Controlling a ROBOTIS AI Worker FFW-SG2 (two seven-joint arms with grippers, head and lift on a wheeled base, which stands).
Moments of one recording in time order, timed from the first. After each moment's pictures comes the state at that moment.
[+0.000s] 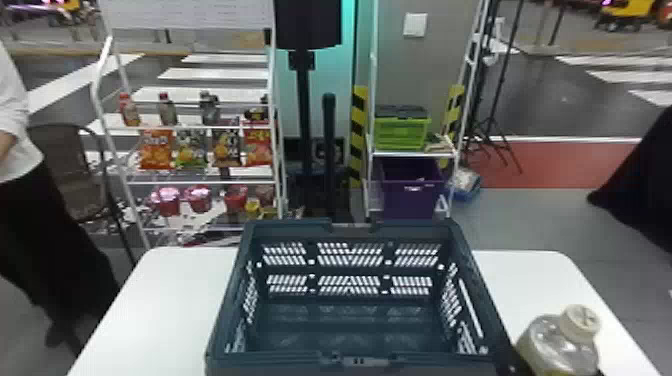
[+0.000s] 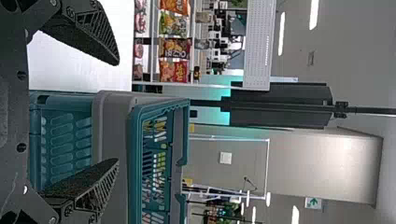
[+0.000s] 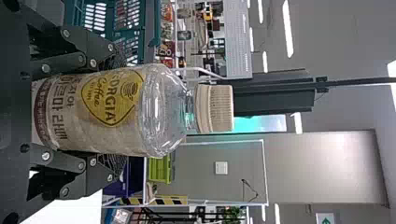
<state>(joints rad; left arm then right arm) 0.77 0.30 -0.19 -2.04 0.14 -0.32 0.23 0.76 0.00 -0.07 -2.28 -0.09 -0.03 0.25</state>
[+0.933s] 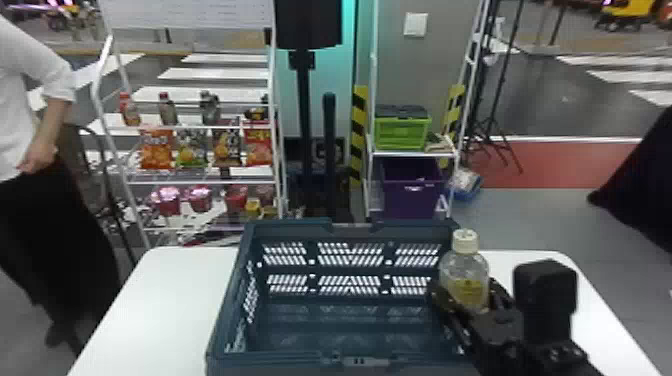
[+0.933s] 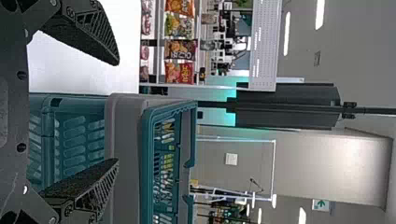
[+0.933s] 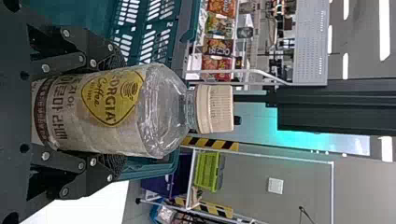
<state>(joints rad) 0.78 0.30 -0.18 -2.02 0.14 -0.32 0.23 0.26 0.00 0.11 -2.27 0.14 0.73 0.17</state>
